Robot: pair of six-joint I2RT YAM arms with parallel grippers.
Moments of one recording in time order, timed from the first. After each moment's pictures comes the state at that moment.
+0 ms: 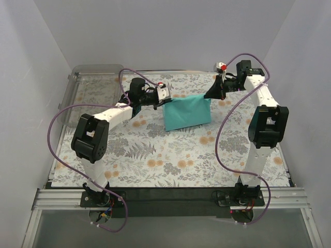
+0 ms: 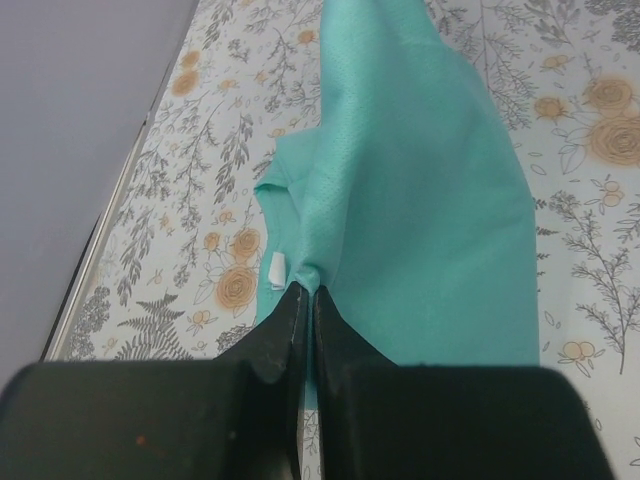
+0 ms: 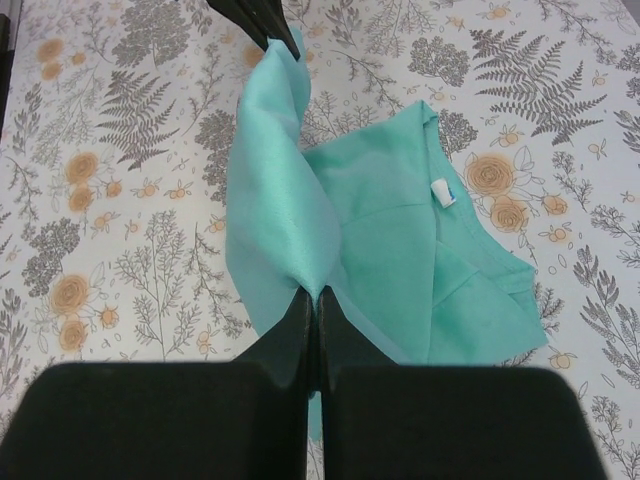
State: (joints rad) left arm -0.42 1.87 1.27 0.23 0.83 0.67; right arm 0.01 2.02 1.84 -1.06 -1.24 -1.06
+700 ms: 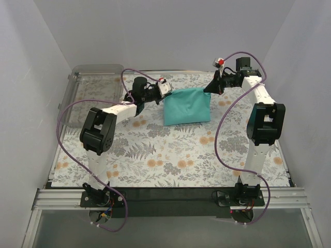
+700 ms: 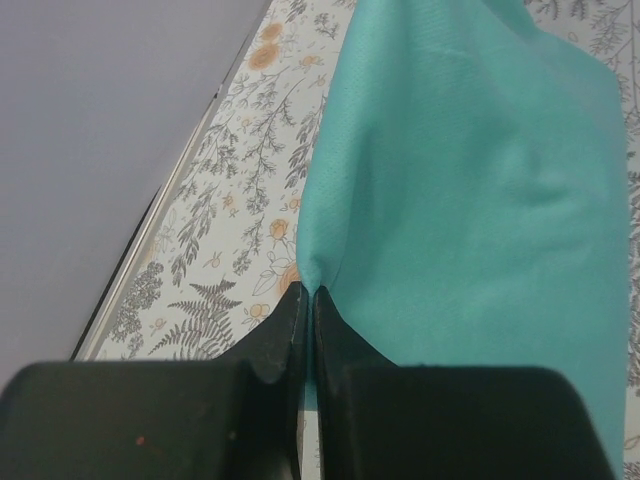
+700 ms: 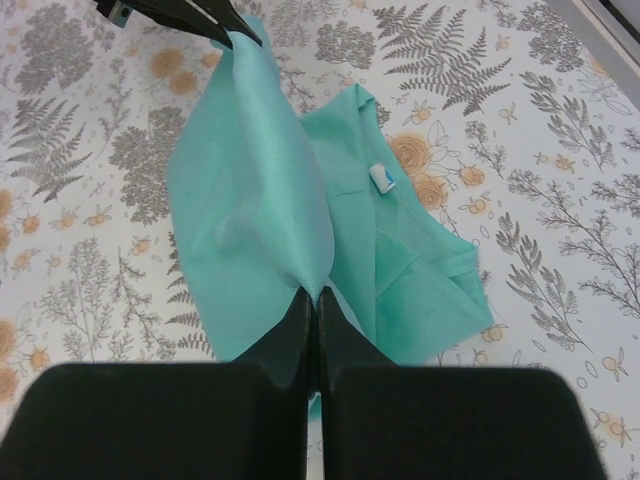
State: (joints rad) left arm -0.41 2.01 1.34 0.41 0.70 0.59; right arm 0.01 2.09 1.85 -0.75 -1.15 -0.75
